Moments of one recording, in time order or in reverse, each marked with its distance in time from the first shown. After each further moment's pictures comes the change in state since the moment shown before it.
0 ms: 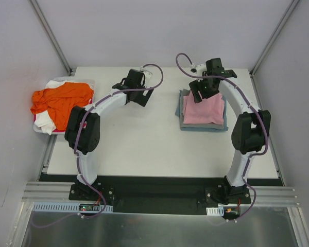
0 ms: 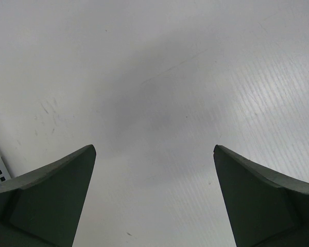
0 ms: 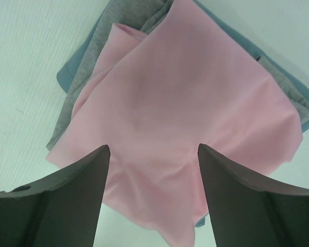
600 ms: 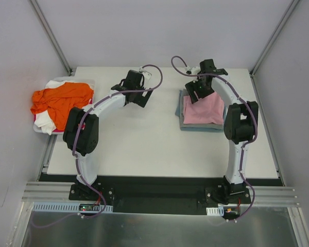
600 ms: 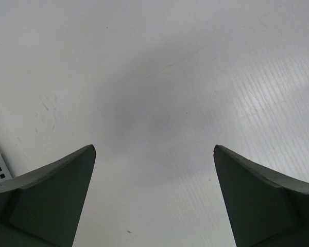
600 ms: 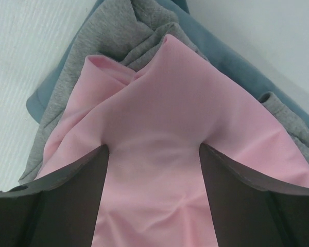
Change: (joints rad) left arm 0.001 -0.023 -0.034 0.019 0.000 0.000; right arm 0.006 0.215 0.157 -0.005 0.022 -0.029
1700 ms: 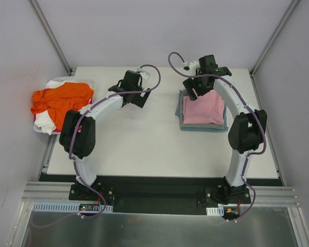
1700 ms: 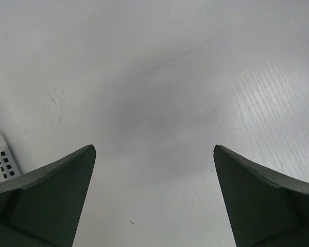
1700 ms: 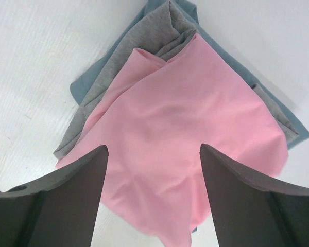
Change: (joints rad) left arm 0.006 -0.057 -0.049 0.006 0.000 0.001; right arm 0.053 -0.136 -0.036 -0.023 0.015 -0.012
